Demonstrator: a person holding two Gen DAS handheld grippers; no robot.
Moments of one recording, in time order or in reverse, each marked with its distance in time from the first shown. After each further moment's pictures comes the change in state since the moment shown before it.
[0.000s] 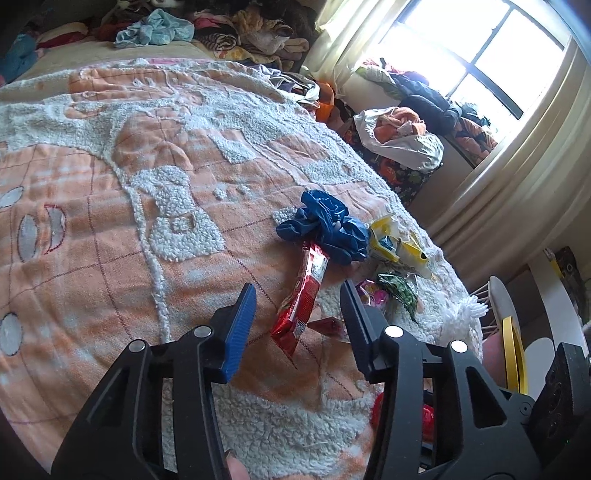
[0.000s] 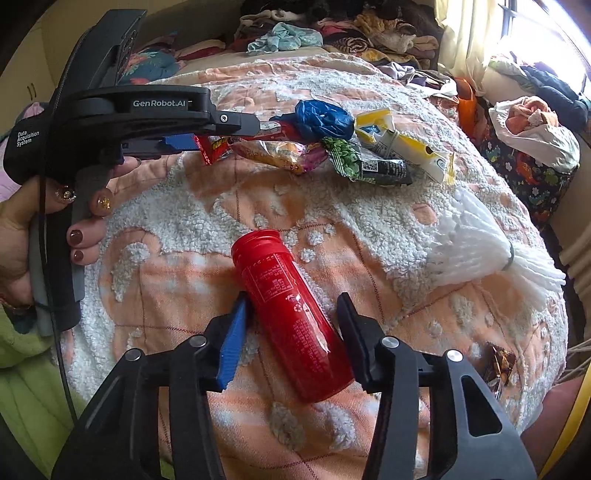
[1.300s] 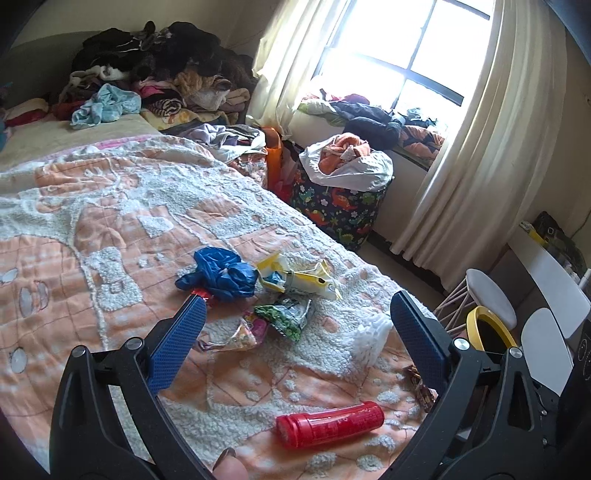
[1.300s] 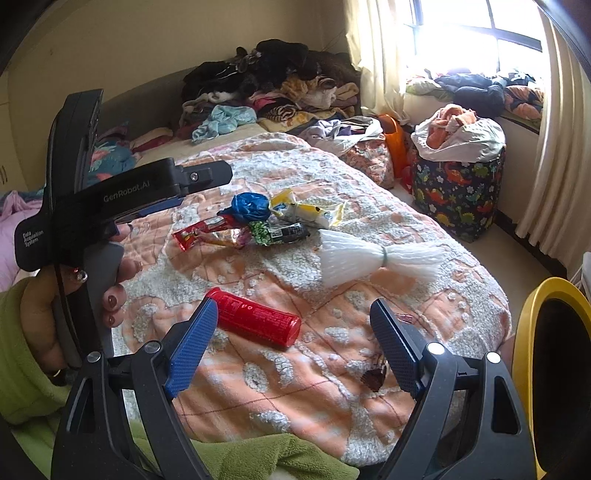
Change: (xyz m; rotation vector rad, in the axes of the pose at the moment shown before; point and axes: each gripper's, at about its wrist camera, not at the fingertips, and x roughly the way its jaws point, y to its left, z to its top) left arm -0.041 -0.087 -0.008 0.206 -0.188 -0.057; right arm -0.107 -0.022 -0.032 0.206 -0.289 -0.128
